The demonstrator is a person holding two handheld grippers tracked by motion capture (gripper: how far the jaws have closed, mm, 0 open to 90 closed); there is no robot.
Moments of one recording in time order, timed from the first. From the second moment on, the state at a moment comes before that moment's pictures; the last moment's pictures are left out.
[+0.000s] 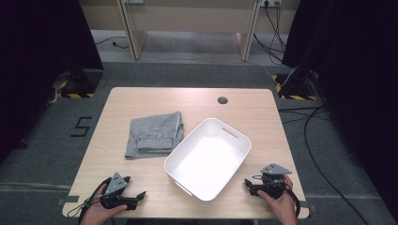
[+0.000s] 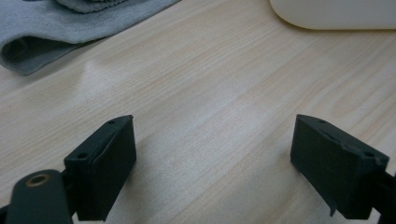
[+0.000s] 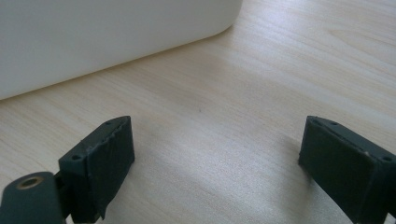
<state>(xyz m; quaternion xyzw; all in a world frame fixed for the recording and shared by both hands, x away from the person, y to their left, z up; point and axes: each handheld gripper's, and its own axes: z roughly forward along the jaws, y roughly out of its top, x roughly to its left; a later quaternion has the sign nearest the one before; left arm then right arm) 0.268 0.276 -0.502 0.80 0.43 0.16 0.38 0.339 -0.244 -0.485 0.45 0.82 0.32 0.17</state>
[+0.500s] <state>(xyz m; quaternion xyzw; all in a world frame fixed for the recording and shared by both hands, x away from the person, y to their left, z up) 0.268 0.275 -0.502 0.80 0.43 0.17 0.38 0.338 -0.243 -0.485 0.46 0.81 0.32 0.17</state>
